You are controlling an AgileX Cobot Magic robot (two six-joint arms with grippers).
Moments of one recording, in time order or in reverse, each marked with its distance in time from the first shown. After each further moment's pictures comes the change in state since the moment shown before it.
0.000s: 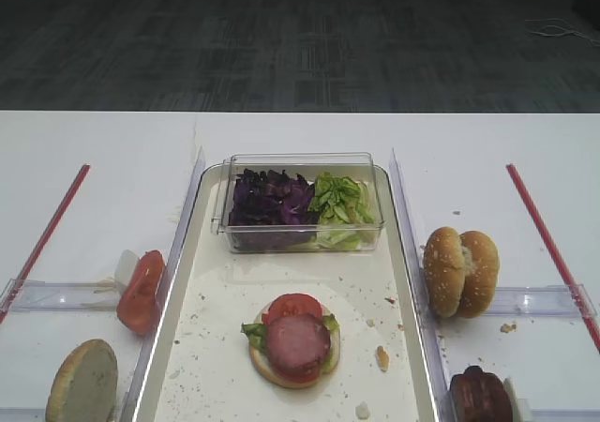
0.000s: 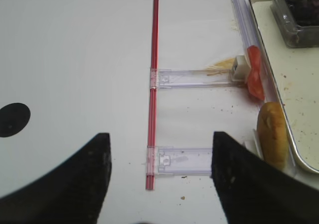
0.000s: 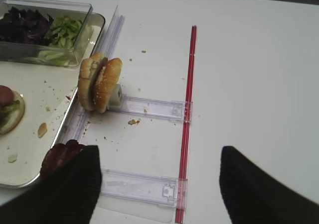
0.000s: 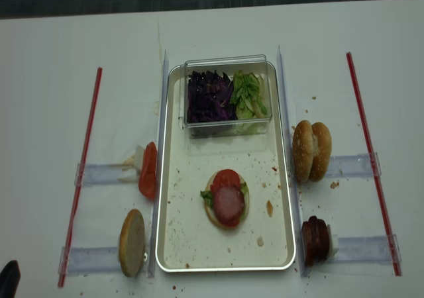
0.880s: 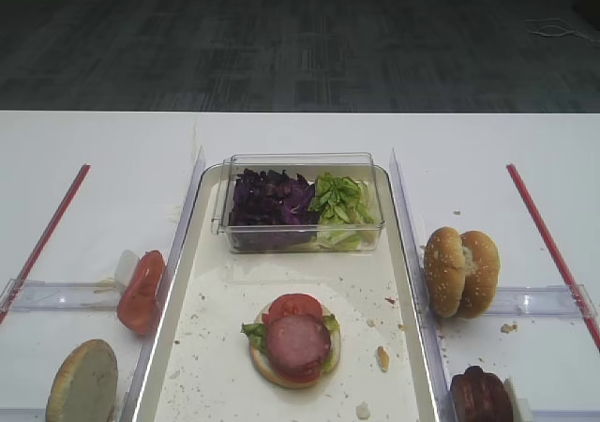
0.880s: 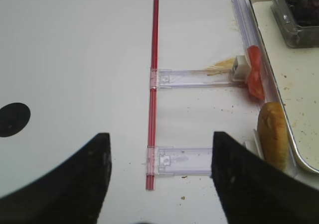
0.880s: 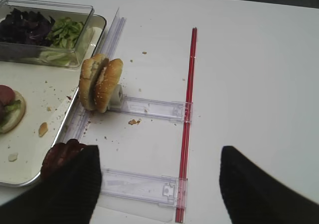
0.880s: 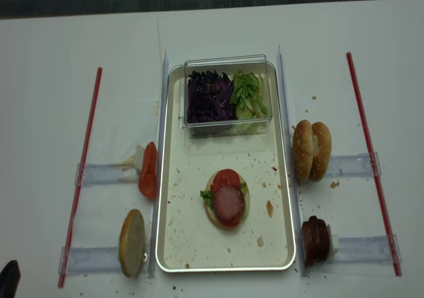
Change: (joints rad) left arm 0.000 0.000 0.000 0.000 0.000 0.000; right arm 0.000 -0.006 0.000 0.002 0.007 -0.004
